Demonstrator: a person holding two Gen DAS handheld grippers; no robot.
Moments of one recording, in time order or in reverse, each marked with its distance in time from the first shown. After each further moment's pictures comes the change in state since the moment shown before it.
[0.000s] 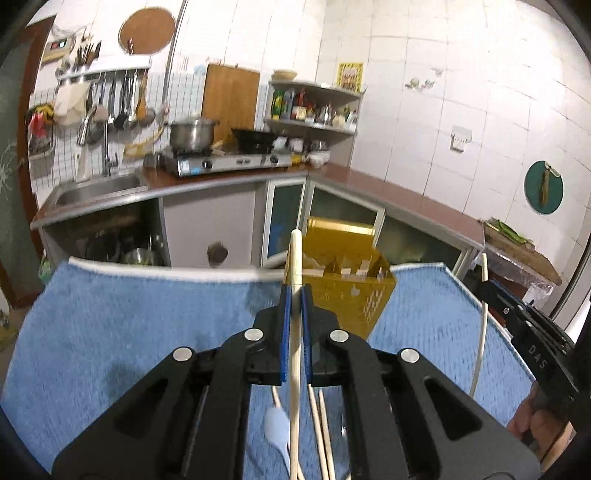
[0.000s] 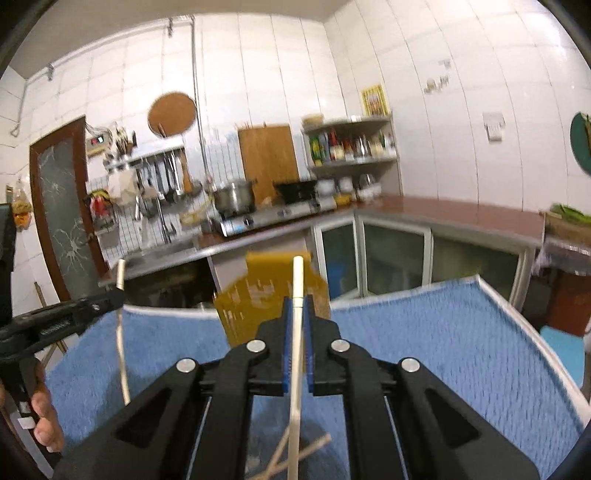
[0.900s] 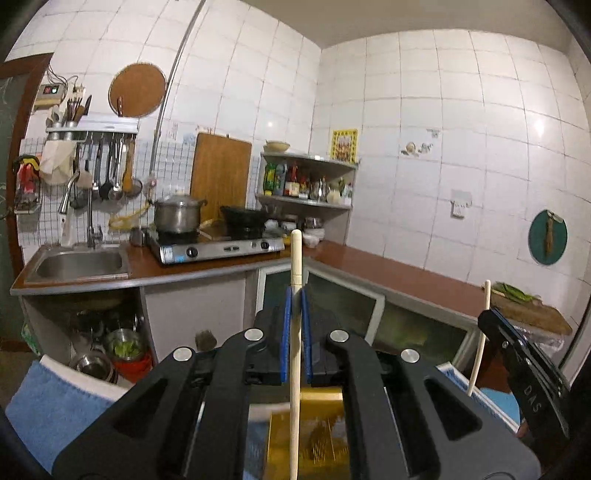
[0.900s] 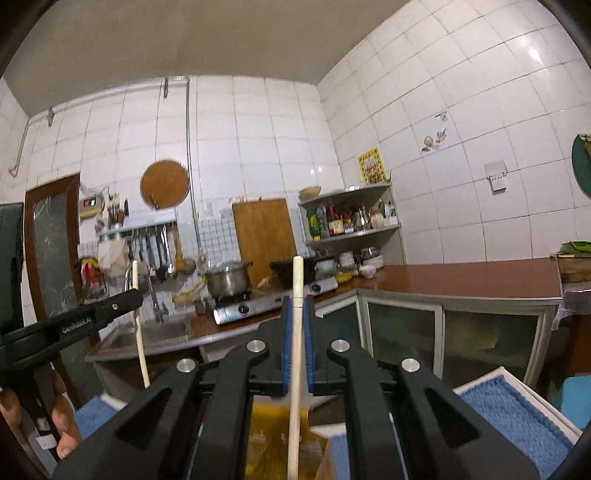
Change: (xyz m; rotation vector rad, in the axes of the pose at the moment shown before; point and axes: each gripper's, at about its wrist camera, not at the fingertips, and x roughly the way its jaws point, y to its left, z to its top) left arm 0.085 -0.021 0.135 0.000 -0.278 -0.018; right arm 0.080 -0.015 0.104 0.046 -0.286 0.000
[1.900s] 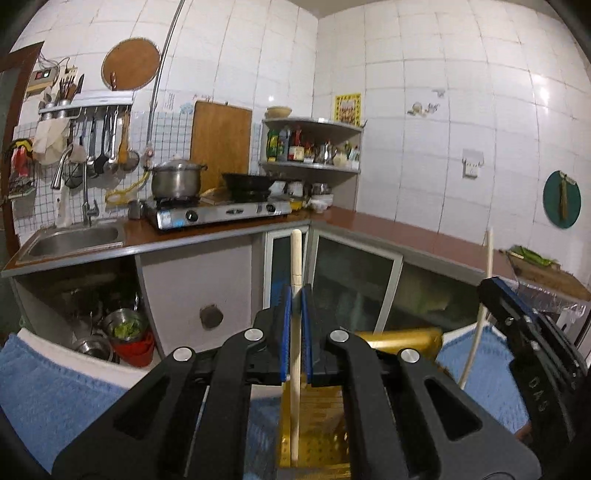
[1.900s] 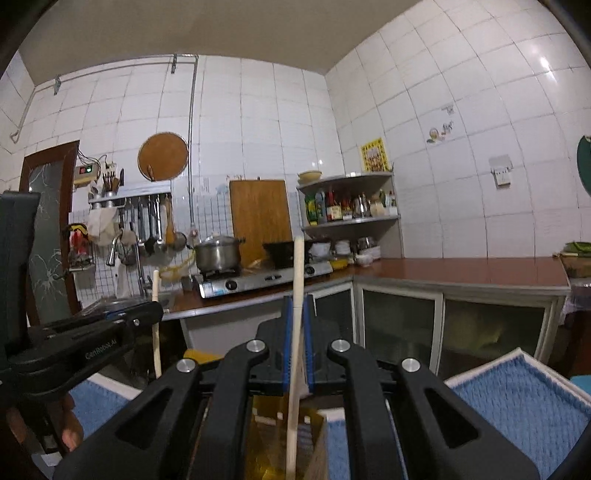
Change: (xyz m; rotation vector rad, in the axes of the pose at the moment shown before) left arm 0.071 0.017 -0.103 0.050 0.119 0.035; right arm 0.047 -0.002 -0.094 -0.077 0.050 -0.017
